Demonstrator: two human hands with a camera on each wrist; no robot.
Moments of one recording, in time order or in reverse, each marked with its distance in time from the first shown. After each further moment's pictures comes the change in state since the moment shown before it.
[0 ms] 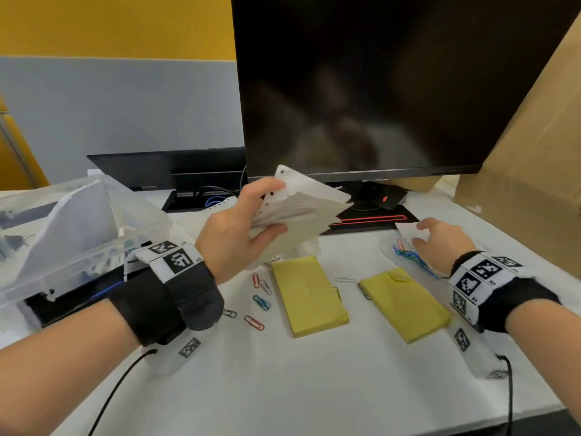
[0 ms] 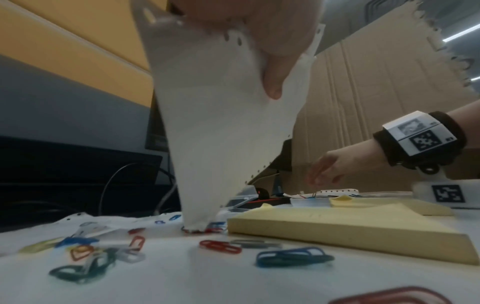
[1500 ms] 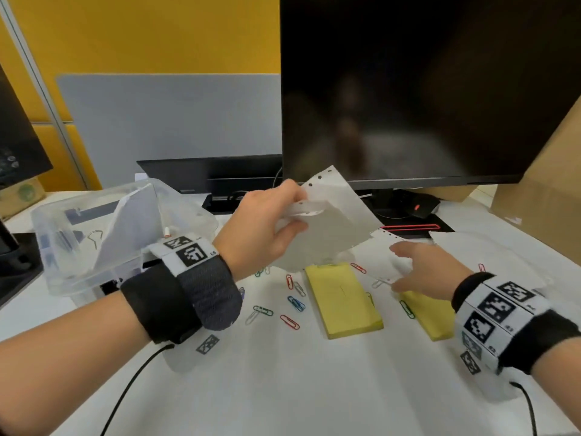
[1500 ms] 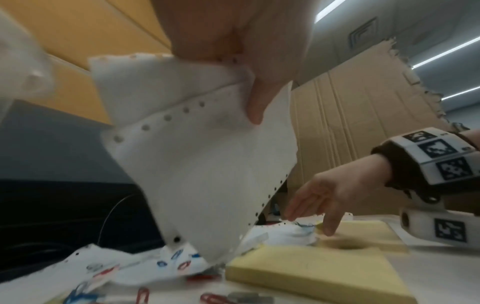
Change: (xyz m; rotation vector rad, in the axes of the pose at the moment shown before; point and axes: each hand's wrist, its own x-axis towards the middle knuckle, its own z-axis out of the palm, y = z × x) left_hand 0.008 0.012 -0.040 0.054 -0.157 -0.103; right_hand -0.056 -0.063 0.008 -0.024 -0.275 -0.260
